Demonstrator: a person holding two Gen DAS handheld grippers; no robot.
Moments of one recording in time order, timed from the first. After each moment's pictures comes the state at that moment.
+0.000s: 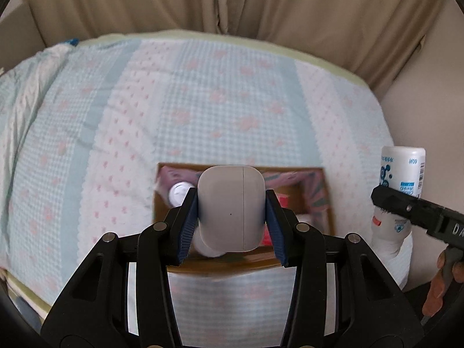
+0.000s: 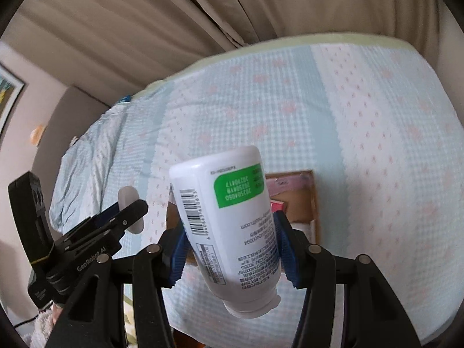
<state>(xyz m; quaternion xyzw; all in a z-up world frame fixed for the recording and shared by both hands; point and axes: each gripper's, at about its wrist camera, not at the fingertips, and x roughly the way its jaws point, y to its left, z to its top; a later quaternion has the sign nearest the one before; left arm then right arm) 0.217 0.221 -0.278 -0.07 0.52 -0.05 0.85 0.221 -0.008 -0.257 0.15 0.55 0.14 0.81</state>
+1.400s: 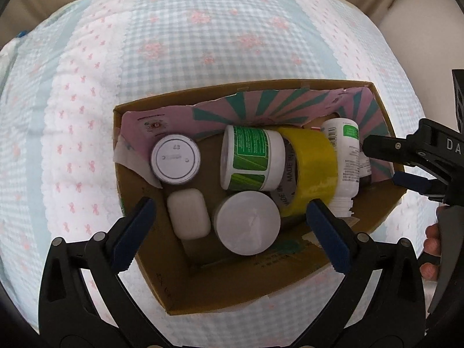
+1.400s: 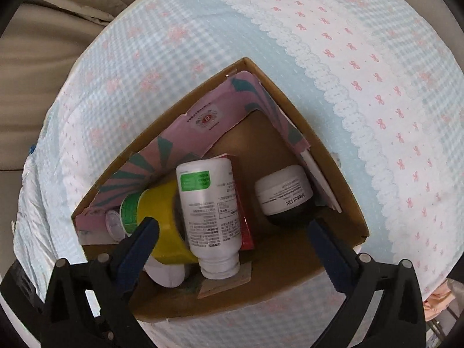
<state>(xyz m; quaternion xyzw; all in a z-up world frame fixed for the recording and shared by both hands) 0.247 0.225 -0.425 0.01 0.60 -0.13 0.79 0.237 -0.003 -0.423 0.26 0.63 -0.09 0.72</state>
